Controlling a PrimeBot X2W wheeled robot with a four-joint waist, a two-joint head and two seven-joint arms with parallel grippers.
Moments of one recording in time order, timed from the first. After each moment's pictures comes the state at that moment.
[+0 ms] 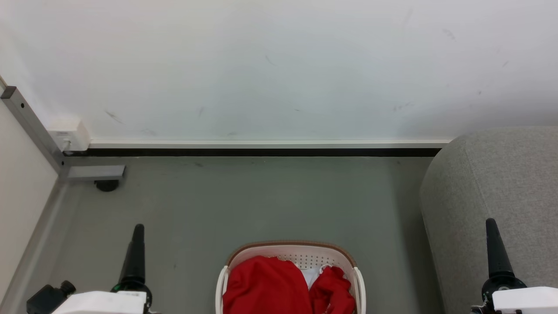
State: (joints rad) left arm -0.08 0.04 0.08 0.19 -1.15 -0.13 -0.04; right arm -0.08 -0.04 -0.04 0.19 1.27 0.13 -0.05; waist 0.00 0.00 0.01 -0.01
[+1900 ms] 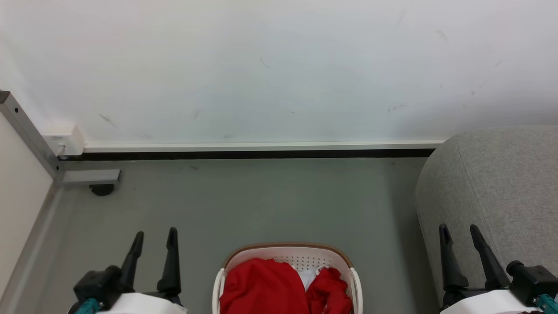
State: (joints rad) left arm -0.06 0.06 -0.02 0.16 -0.27 -0.05 -0.20; right arm -0.10 -0.04 0.05 0.26 0.38 0.13 -0.20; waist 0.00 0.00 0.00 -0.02
